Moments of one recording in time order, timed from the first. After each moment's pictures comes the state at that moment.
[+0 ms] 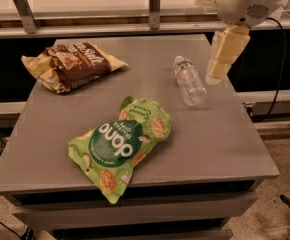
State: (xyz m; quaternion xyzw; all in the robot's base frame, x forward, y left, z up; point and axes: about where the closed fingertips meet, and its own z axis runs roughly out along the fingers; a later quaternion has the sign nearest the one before) arm 0.542 -0.125 1.014 -0.71 0.65 -0.05 0.26
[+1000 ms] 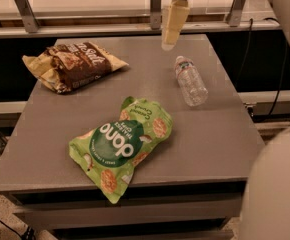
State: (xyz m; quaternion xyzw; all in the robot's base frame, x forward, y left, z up) arm 0.668 -0.039 1.015 -0.77 0.56 -0.05 0.29
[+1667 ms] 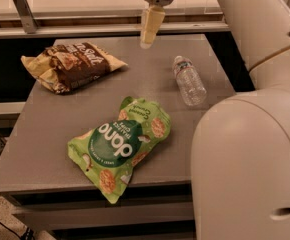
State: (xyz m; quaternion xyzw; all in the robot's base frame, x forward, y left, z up) arm 0.732 0.012 0.987 -0.77 0.55 -0.01 0.32
